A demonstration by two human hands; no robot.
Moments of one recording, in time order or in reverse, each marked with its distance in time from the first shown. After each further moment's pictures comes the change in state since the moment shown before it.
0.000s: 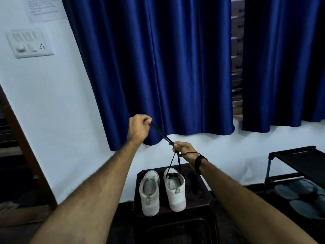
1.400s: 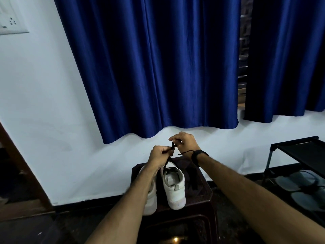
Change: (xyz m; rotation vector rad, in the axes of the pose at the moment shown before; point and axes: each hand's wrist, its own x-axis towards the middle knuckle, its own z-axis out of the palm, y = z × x) left_hand -0.086 -0.057 0.123 -0.397 -0.483 -0.398; right_hand 0.043 0.038 -0.009 -0.656 0.151 -0.220
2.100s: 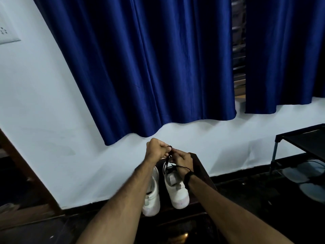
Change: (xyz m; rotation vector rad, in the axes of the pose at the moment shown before) left_hand 0.011 0.026 -0.010 0.287 0.082 -0.107; right_hand -0.055 0.010 0.063 0.669 0.211 0.403
